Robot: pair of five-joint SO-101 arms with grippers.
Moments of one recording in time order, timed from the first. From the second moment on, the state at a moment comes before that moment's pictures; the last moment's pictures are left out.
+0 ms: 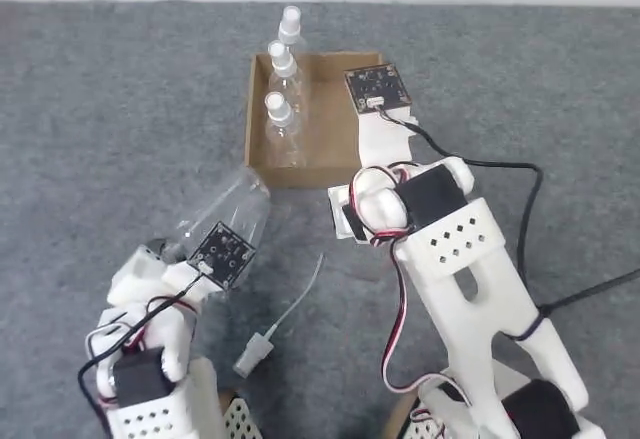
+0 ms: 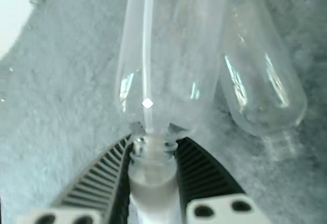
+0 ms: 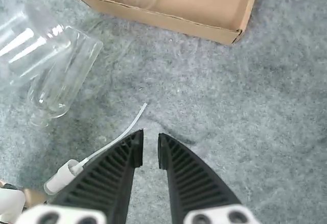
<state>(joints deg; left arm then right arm) -19.8 -103.3 86.5 73.6 -48.2 -33.1 -23.6 12.1 86.8 -16.3</state>
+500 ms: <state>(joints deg) -14.2 -103.3 86.5 71.9 -48.7 -33.0 -23.6 12.1 86.8 -16.2</state>
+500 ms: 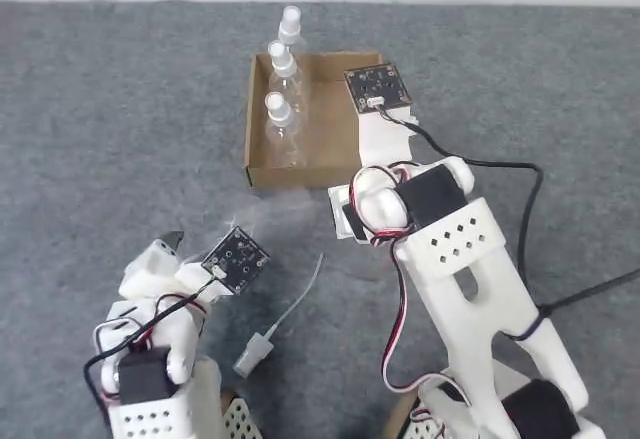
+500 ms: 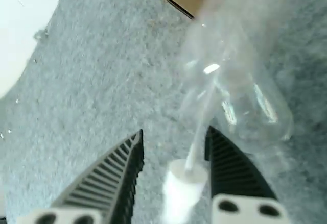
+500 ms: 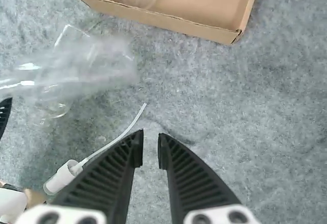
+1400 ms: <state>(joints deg) -34.2 -103.3 86.5 67.1 -40.8 -33.0 -23.6 12.1 86.8 -11.3</state>
